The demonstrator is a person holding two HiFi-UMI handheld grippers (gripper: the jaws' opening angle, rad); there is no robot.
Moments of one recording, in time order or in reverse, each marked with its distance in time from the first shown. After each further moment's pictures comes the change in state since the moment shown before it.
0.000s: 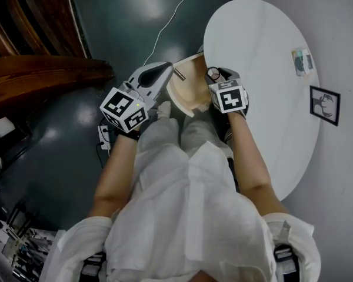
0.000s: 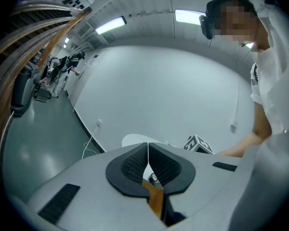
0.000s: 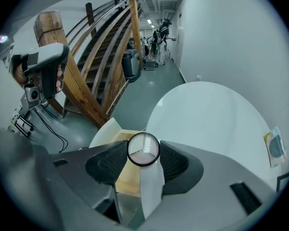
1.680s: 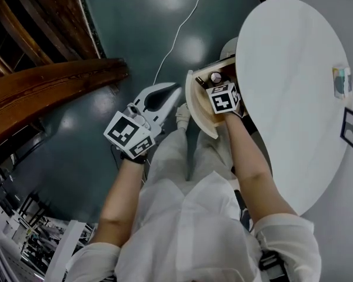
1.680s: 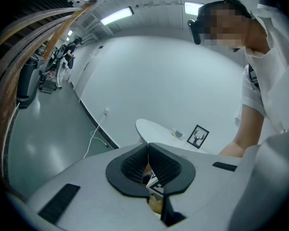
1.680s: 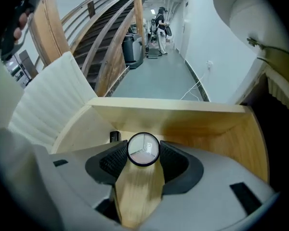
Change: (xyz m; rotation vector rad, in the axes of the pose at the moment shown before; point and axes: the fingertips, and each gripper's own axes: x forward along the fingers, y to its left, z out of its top) left arm -0.009 0.067 -0.070 -0.045 0.101 0.043; right arm 0.209 0.028 -0.056 -0.035 0.080 0.010
